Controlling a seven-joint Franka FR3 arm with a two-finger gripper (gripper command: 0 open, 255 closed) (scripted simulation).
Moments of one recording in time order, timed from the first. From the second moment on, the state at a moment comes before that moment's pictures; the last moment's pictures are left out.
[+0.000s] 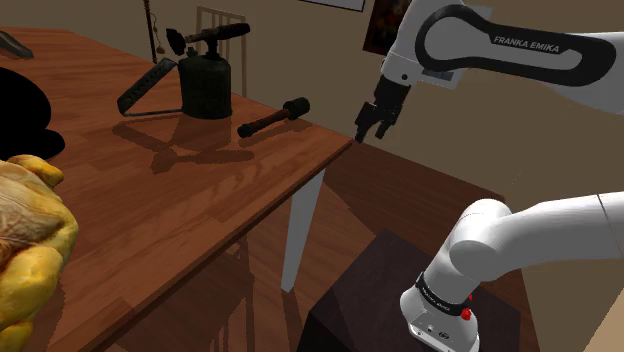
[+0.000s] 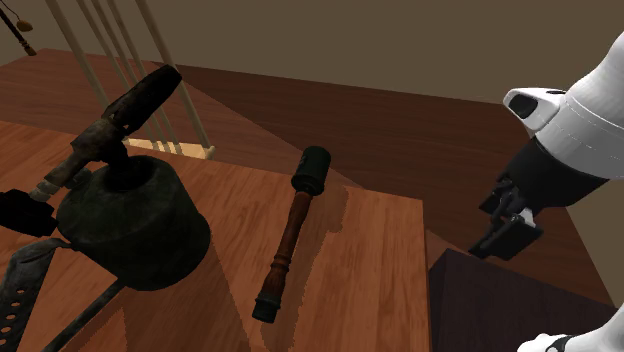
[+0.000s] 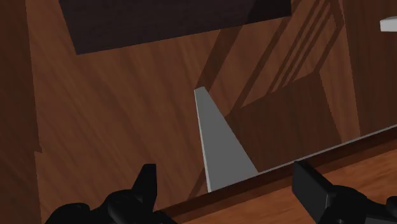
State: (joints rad) arm -0.02 -0.78 -0.01 -2.39 0.03 1.72 0.14
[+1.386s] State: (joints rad) arm -0.17 0.07 0.35 -1.51 -0.04 1.55 1.35
